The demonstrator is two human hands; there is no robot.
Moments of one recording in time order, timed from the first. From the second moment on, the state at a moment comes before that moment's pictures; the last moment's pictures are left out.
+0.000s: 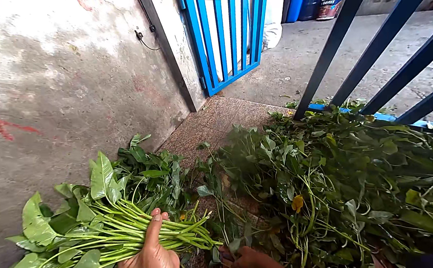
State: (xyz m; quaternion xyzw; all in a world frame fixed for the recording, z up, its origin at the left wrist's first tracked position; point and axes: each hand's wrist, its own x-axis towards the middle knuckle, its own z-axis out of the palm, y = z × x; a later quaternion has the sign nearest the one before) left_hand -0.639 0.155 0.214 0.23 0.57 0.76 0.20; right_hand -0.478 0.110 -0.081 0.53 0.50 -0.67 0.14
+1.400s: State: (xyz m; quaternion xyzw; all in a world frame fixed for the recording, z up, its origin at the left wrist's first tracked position) left_hand -0.600 0.150 0.191 0.35 0.52 0.58 0.52; right_hand -0.400 0.075 0.067 0.51 0.74 -0.04 -0.44
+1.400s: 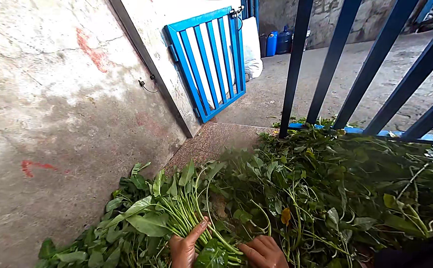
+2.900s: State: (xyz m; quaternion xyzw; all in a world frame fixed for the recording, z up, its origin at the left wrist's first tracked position) left_hand -0.622 0.144 0.215 0.37 0.45 0.69 0.43; right_hand -0.323 0.072 0.058 0.68 0.63 -0.38 0.03
